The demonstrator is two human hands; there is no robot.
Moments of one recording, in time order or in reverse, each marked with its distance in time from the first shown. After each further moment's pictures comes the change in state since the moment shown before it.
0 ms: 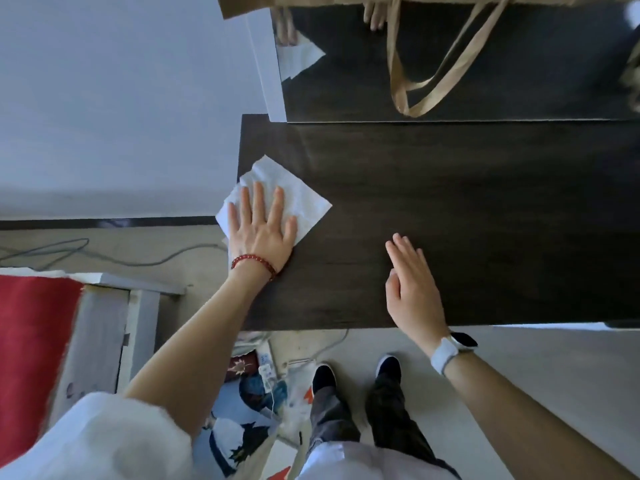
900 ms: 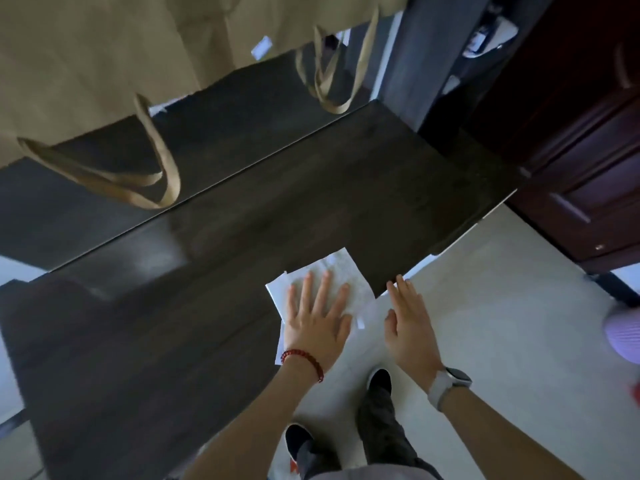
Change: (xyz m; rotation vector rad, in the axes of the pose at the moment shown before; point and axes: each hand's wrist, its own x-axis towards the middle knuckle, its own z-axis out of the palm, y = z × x) left_hand -0.082 0.266 0.064 0.219 -0.155 0.851; right_hand -0.115 0.147 -0.080 0.069 0.259 0.657
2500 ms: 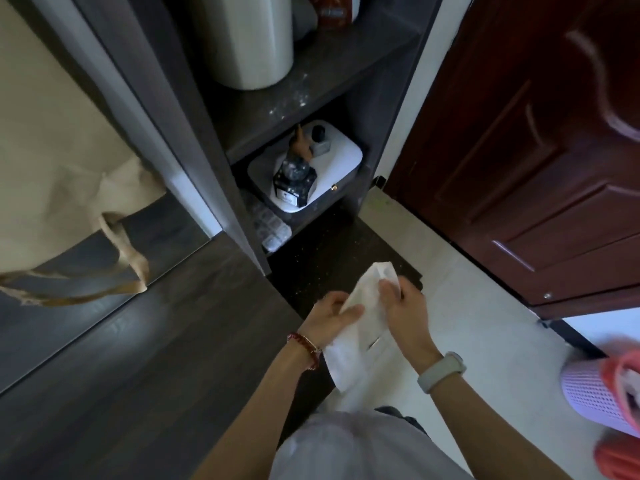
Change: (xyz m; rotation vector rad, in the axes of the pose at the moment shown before) left_hand 0.369 0.252 -0.139 -1.321 -0.456 -0.215; right_hand 0.323 0.202 -0.226 0.684 0.100 0.444
